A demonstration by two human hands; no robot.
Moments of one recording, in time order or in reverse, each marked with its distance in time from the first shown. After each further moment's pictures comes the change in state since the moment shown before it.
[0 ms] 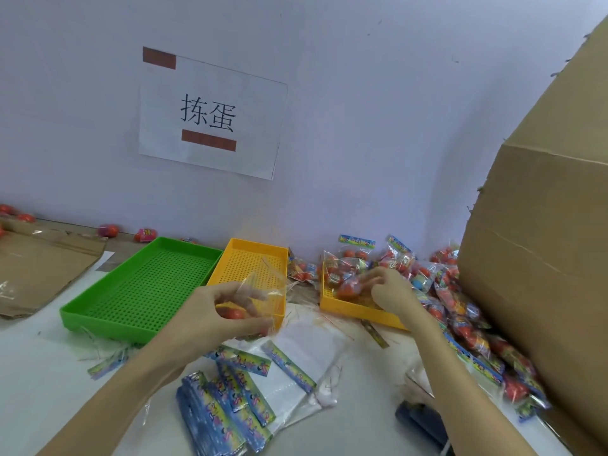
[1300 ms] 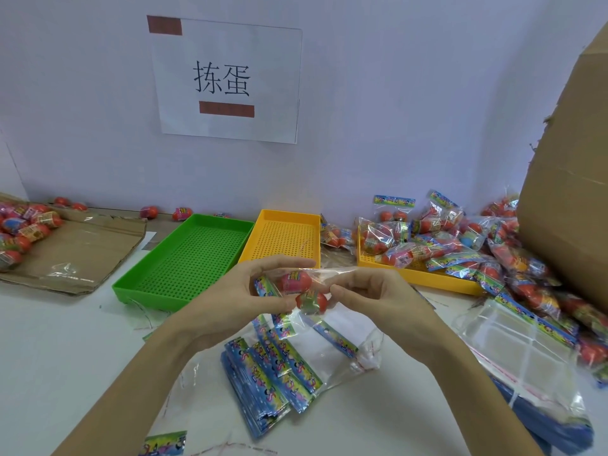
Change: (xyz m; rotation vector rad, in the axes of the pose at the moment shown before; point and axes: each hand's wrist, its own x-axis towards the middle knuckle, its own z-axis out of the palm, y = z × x) left_hand 0.000 -0.006 -0.011 0.130 -0.324 0.021; right_hand -0.110 -0.045 0.054 0.620 -0.416 -0.326
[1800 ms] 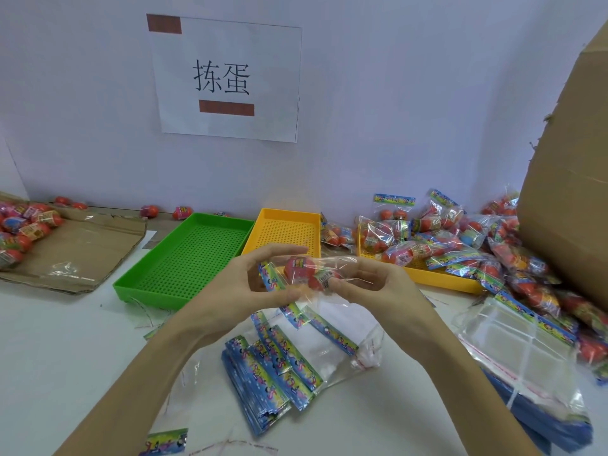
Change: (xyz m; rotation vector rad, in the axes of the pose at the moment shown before) left_hand 0.001 0.001 0.003 0.030 0.141 0.064; right_hand 0.001 -0.002 0.003 0.102 0.136 0.017
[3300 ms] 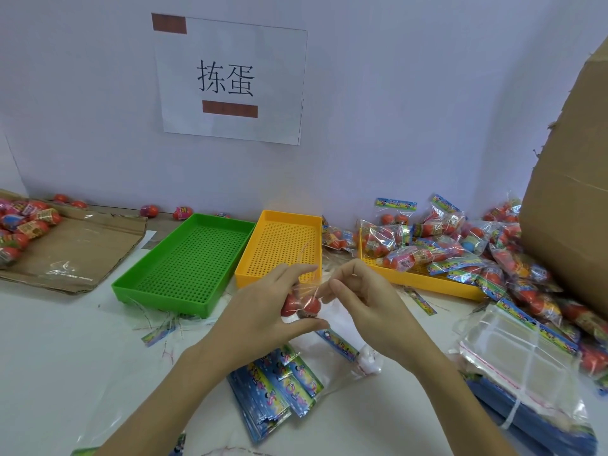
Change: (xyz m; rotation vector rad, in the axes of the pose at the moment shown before) left_hand 0.004 -0.024 0.030 0.723 0.104 0.232; right_hand 0.005 0.016 0.014 -0.287 -0.032 -0.156
